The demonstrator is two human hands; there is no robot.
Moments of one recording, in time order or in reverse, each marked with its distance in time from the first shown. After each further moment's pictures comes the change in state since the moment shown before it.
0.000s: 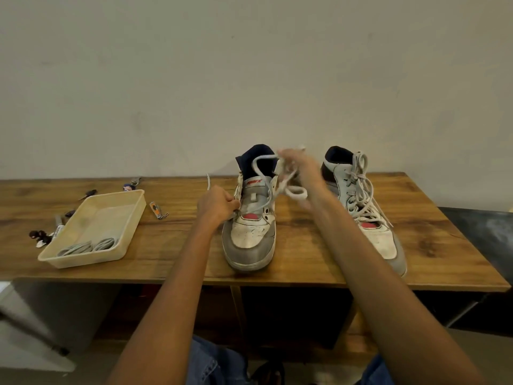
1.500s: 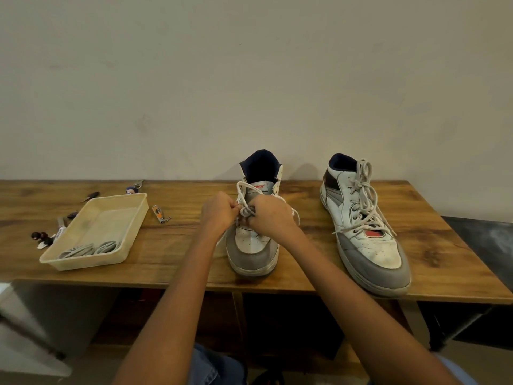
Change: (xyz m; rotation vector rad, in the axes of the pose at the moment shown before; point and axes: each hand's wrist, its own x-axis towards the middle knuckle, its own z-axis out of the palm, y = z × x) left_hand -0.003 -0.003 0.003 -0.041 0.030 0.051; right_hand 0.003 0.063 0.033 -1.557 -0.164 -0.357
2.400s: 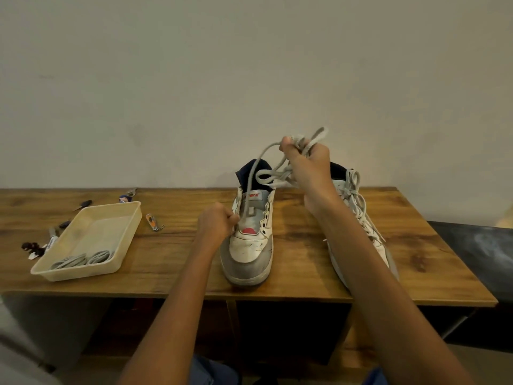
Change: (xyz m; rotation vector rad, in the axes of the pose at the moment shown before) left_hand 0.000 0.002 0.006 -0.004 -0.011 -0.013; right_hand -0.025 0.003 -0.113 1.195 0.441 0.191
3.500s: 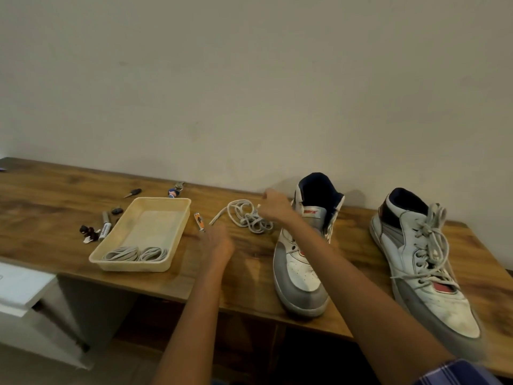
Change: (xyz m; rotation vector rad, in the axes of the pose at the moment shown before) left_hand 0.021 -0.095 -0.030 0.188 -0.048 -0.357; right_hand 0.055 0.112 0.152 -0.956 -0.589 0.151
